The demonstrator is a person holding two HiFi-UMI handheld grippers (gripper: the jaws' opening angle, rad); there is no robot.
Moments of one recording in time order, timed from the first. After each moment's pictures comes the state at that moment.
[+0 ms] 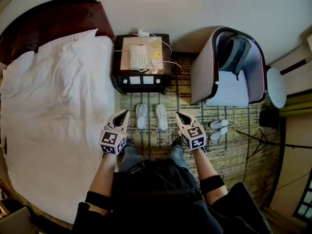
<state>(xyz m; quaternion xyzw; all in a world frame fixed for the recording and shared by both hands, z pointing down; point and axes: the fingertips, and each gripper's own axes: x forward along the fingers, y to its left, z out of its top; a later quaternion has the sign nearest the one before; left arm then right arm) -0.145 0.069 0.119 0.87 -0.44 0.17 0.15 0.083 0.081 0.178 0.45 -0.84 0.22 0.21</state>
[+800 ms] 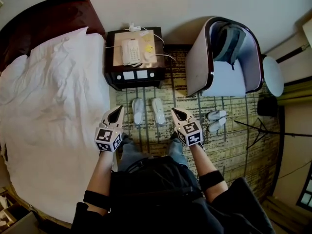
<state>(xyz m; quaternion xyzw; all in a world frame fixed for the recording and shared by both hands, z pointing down) -0.139 0.071 0.120 0.87 -0.44 0.16 0.16 0.079 0.100 0.183 0.45 -0.84 0.23 0.22</state>
